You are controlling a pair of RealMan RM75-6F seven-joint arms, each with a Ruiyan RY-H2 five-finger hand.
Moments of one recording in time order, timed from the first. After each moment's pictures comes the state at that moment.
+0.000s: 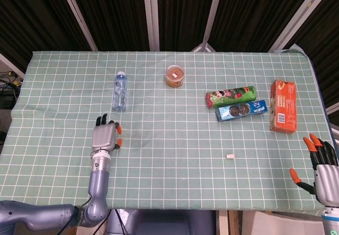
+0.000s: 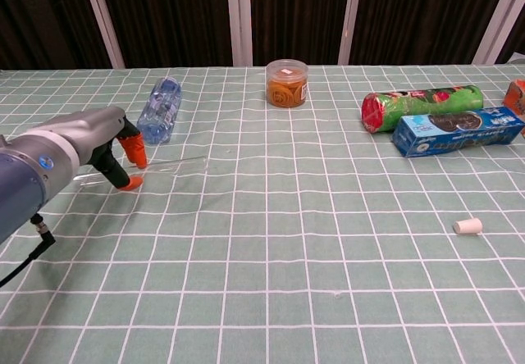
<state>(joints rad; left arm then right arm) -0.70 -1.81 -0.34 -1.66 0.61 1.43 0.91 -0.01 -1.13 0.07 -1.62 -1.55 1.60 0.12</state>
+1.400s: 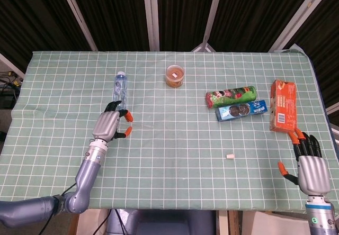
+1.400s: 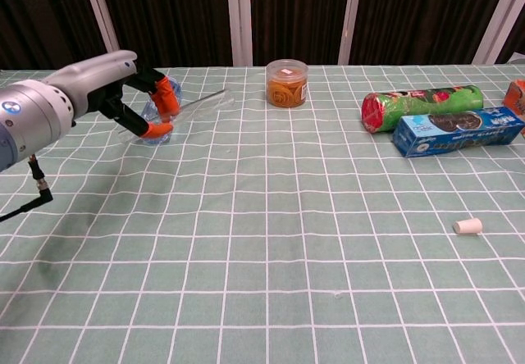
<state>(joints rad) -0.68 -1.63 -0.33 -1.63 0.92 1.12 0.38 0.06 -1.20 0.11 -1.69 -1.48 1.50 -0.13</state>
